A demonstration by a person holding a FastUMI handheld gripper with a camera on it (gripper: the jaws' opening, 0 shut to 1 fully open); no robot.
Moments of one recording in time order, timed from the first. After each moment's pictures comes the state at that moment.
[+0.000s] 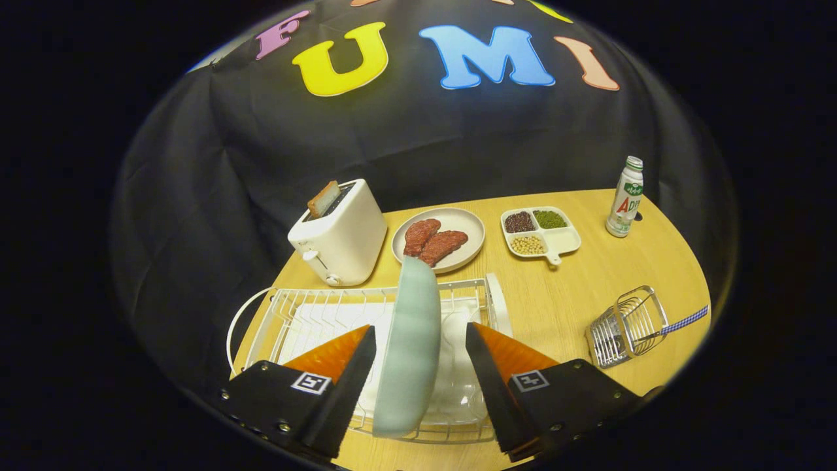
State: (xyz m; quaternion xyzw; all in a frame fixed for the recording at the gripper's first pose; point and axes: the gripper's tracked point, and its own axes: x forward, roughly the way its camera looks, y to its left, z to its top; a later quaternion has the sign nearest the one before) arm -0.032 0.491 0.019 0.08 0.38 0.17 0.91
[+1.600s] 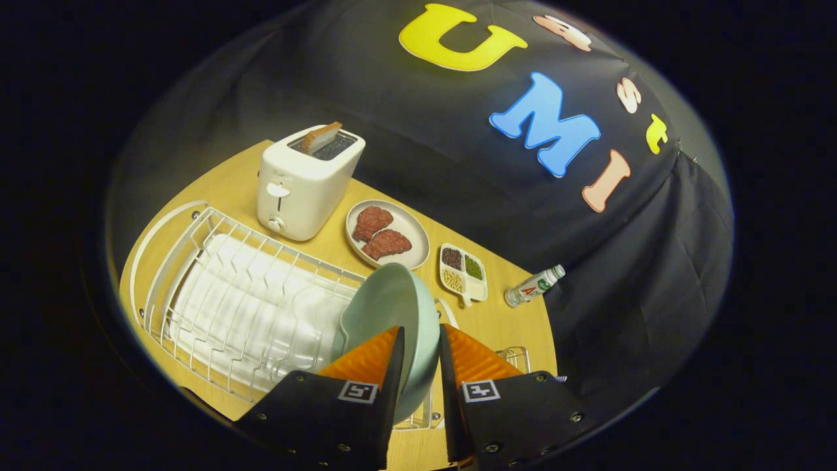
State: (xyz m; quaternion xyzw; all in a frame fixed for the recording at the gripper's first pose) arm -0.042 0.513 0.063 -0.28 0.36 -0.01 0.89
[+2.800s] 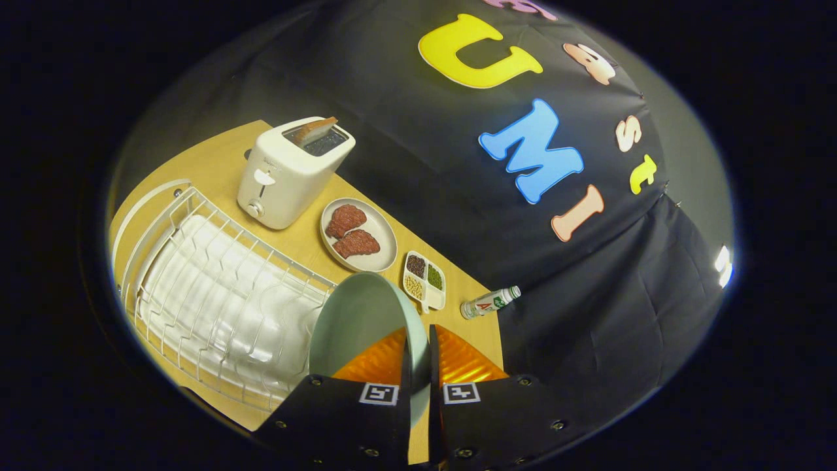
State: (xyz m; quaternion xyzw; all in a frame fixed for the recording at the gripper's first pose) arm -0.046 0.512 0.098 -0.39 0.32 -0.05 0.86
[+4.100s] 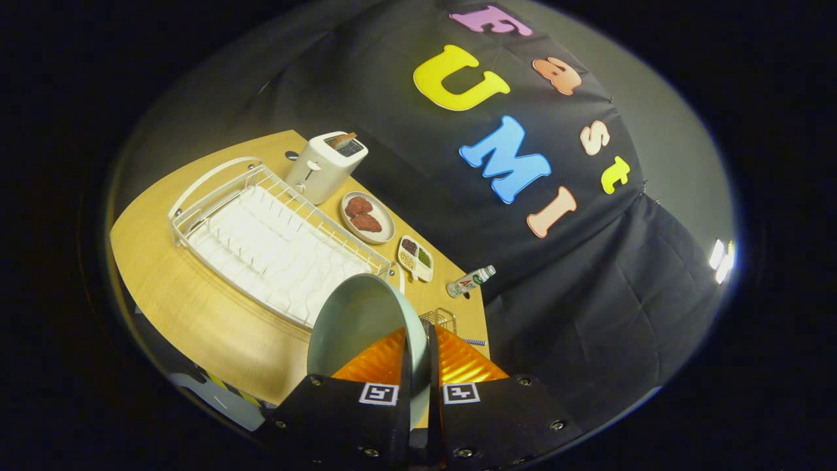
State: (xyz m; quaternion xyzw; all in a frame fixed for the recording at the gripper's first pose) arm -0.239 0.473 0.124 -0.38 0.28 -0.01 0.88
